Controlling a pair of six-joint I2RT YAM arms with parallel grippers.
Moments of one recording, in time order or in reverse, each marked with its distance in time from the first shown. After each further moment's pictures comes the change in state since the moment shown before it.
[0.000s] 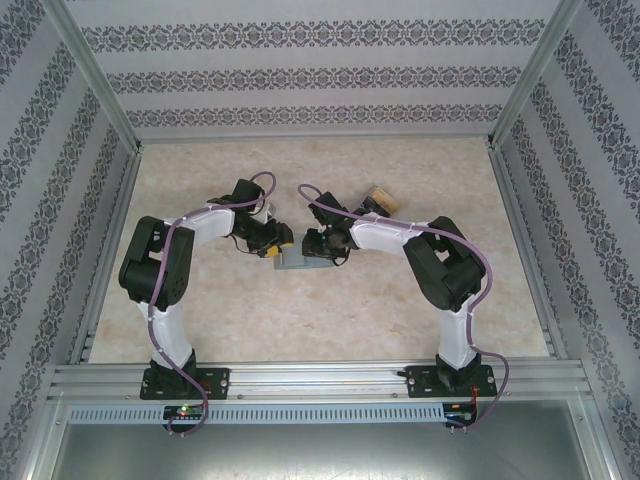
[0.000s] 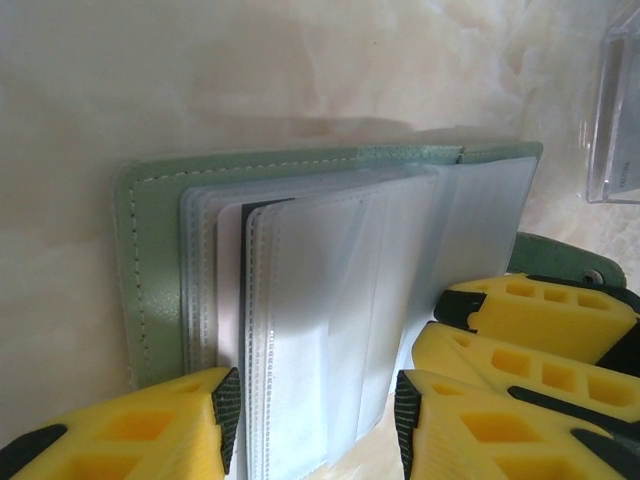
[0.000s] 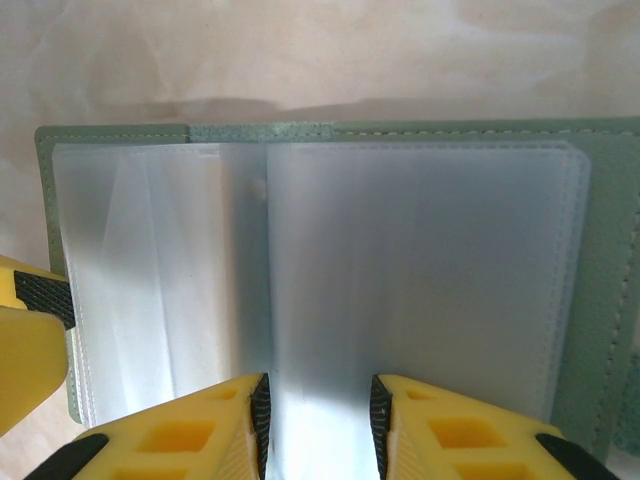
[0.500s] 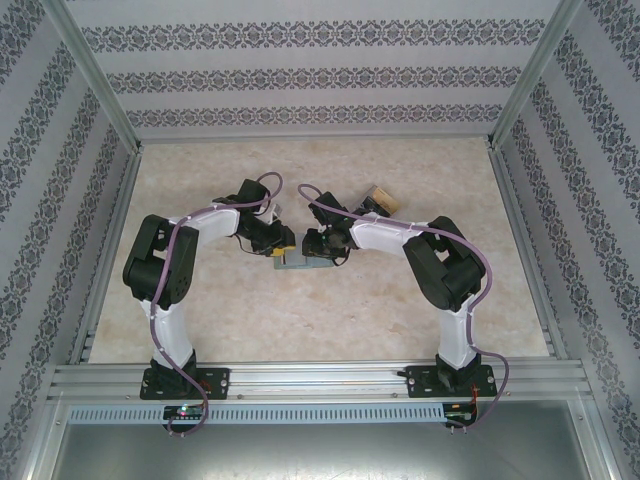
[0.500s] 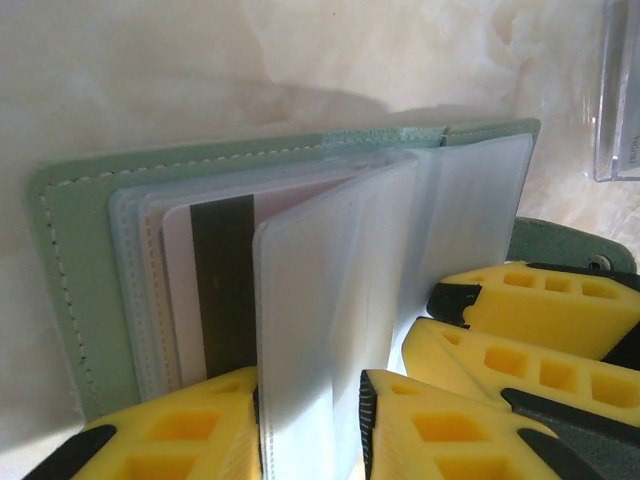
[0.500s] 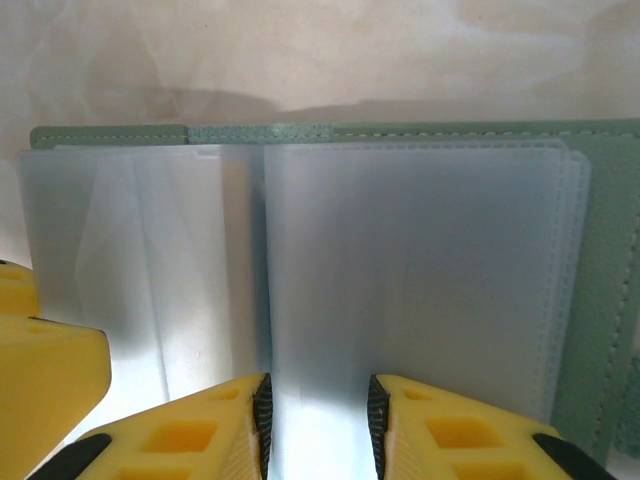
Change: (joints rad) left arm -0.026 0.018 0.020 -0.008 0.000 0.034; right arm 0.000 0.002 0.001 0.000 -0.001 0.000
